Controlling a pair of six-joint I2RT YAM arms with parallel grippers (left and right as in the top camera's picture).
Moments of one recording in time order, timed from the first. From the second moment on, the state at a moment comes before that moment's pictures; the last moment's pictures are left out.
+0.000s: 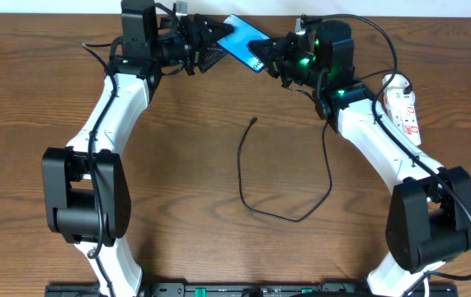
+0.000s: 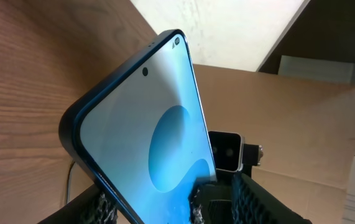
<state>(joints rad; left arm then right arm) -0.11 1.96 1.53 0.00 0.99 -1.27 0.31 1.84 1.35 0.18 -0.61 1.30</state>
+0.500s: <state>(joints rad) -0.10 1.96 1.53 0.05 0.98 -1.33 0.32 1.84 1.35 0.23 -0.64 1.41</state>
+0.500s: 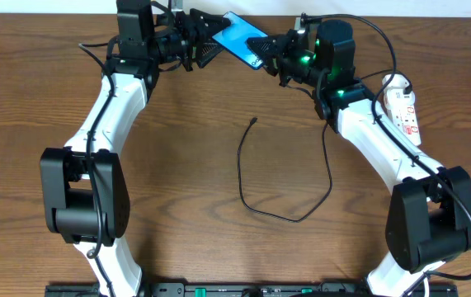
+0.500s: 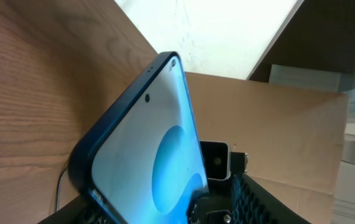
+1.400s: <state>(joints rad) -0.10 1.96 1.53 0.08 0.94 -1.33 0.34 1.84 1.35 0.26 -0.63 1.70</state>
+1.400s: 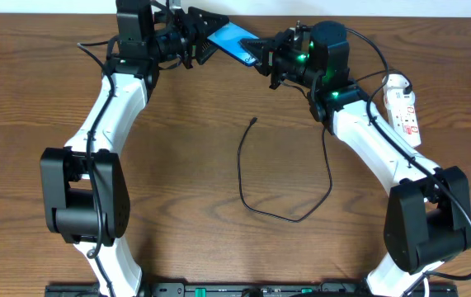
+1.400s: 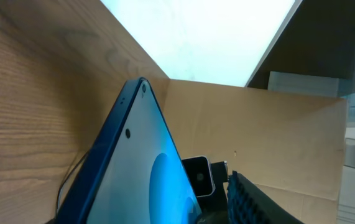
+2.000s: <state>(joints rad) -0.10 1.96 1.53 0.08 1.00 -1.50 0.38 1.84 1.35 0.25 -0.48 1.72</state>
